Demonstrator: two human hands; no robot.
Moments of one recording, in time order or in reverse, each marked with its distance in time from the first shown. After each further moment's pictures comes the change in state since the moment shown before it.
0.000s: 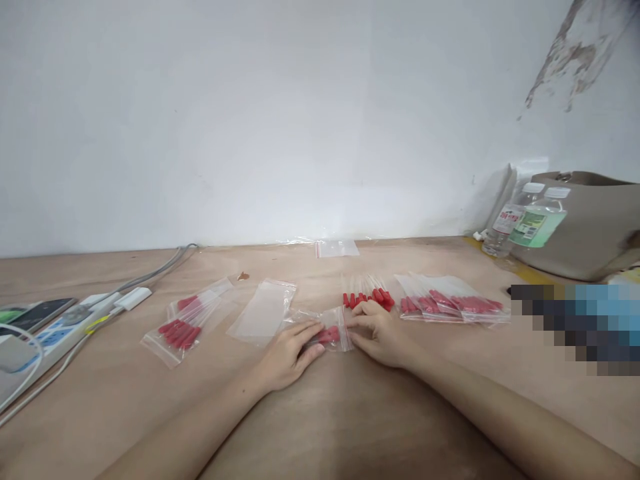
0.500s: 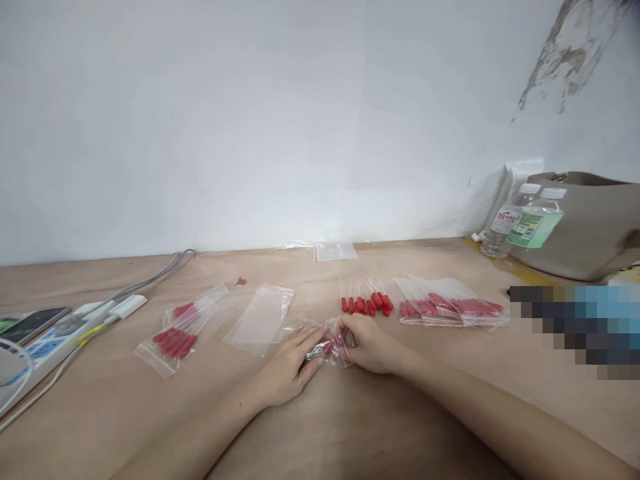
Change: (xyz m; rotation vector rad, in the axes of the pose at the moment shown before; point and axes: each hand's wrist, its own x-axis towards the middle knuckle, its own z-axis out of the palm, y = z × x) left_hand -0.001 0.003 0.002 0.051 -0.084 0.057; right_hand 0.014 -0.008 0.014 0.123 -0.124 0.121
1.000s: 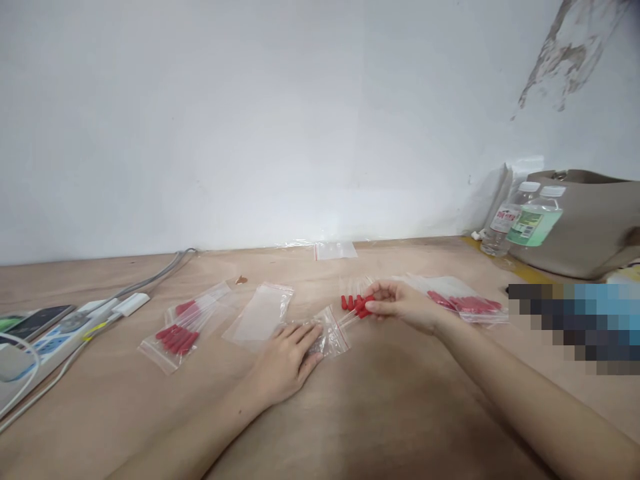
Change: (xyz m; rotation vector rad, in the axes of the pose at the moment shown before) left_hand -0.001 0.010 -0.006 0.263 0.036 -0.062; right_hand -0.001 0.020 -0.069 0.792 -0.016 0.401
